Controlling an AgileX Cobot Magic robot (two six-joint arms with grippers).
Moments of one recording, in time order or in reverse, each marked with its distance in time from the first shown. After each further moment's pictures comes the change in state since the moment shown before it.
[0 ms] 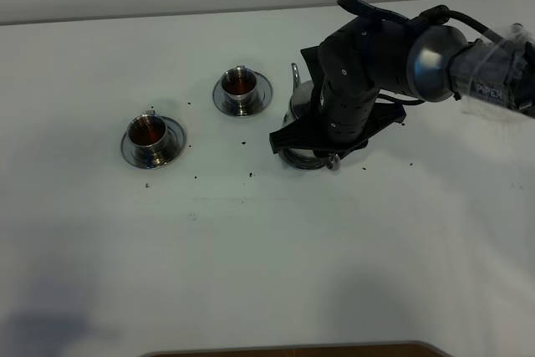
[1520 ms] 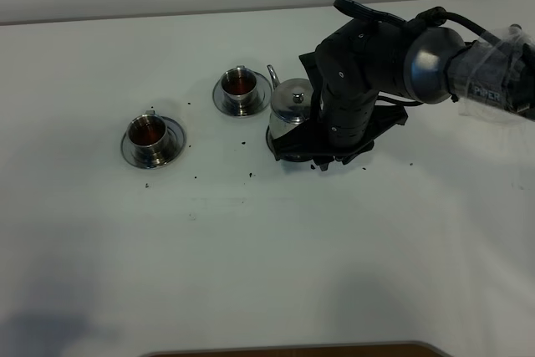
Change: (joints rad) left arm 0.000 0.000 0.000 0.000 0.000 0.000; right arm 0.011 0.002 0.000 -0.012 0.047 -0.013
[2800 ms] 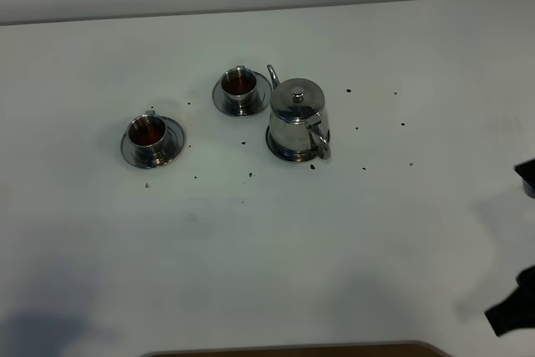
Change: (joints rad) left arm 0.000 0.000 0.000 0.000 0.000 0.000; right arm 0.018 -1.094 0.833 0.012 0.320 -0.044
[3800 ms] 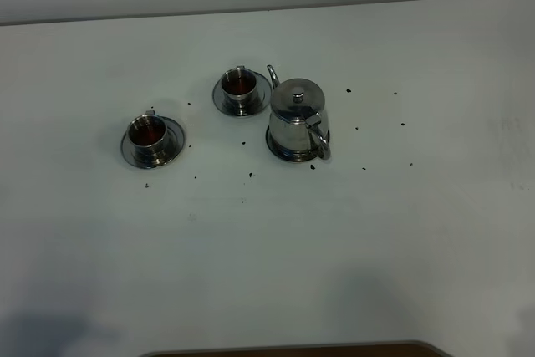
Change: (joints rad) left arm 0.000 0.000 0.000 0.000 0.000 0.000; right arm -0.064 -0.500 0.156 0.019 -0.070 -0.042
